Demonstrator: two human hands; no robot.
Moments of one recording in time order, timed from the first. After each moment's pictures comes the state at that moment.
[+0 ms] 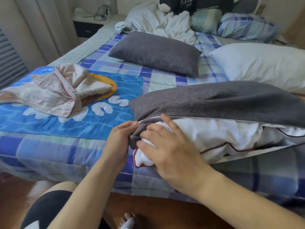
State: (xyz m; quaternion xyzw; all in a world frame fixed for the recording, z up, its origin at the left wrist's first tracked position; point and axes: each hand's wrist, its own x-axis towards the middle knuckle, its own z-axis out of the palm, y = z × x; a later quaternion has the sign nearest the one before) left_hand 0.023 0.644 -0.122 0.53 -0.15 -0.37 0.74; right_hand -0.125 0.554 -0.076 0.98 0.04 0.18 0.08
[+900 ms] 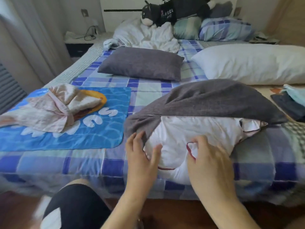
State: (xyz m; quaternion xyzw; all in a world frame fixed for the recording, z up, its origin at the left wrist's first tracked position) left_hand -0.090 0.620 -0.135 0.77 -0.32 -0.04 0.55; right_hand -0.231 0.544 -0.083 0.85 -0.42 0.32 -0.01
